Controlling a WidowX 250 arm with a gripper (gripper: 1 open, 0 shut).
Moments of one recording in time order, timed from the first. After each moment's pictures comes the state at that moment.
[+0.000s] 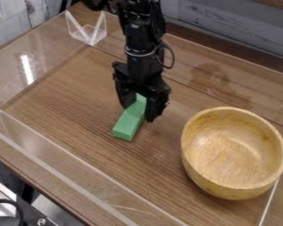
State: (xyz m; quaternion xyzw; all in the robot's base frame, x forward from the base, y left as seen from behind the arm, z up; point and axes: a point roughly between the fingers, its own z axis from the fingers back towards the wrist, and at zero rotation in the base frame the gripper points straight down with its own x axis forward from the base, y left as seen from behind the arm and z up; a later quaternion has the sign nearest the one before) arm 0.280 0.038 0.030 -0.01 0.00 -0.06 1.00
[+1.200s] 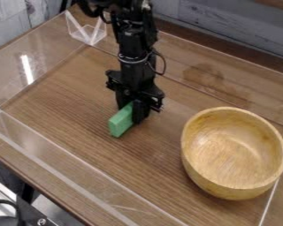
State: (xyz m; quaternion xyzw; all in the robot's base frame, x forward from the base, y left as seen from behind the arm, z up) arm 0.271 0.037 0.018 -0.03 0.04 -0.04 1.00
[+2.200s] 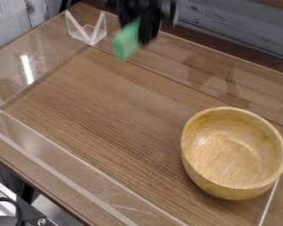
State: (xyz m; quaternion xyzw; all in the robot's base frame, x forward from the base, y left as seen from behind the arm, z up) arm 0.305 0.056 0.154 -0.01 -0.01 0.03 1.00
